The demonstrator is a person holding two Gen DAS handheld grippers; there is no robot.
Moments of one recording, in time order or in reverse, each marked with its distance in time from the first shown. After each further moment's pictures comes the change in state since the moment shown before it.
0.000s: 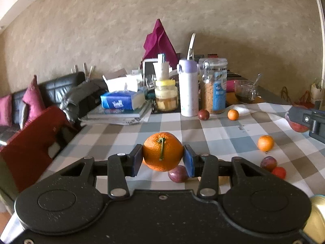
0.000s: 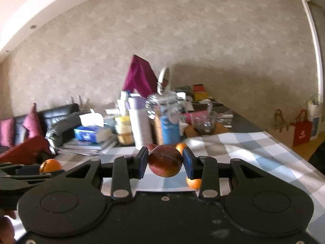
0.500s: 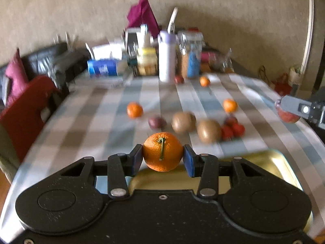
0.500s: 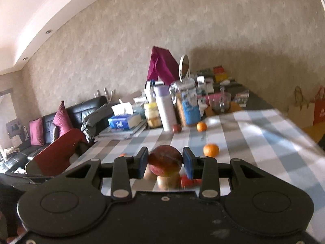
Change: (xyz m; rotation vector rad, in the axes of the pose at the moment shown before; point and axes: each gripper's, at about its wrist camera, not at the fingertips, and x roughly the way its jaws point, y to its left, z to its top) left arm -0.057 0.011 -0.025 -0.037 0.237 -0.164; right arm -0.095 -0.022 -0.001 0.083 0.123 0.156
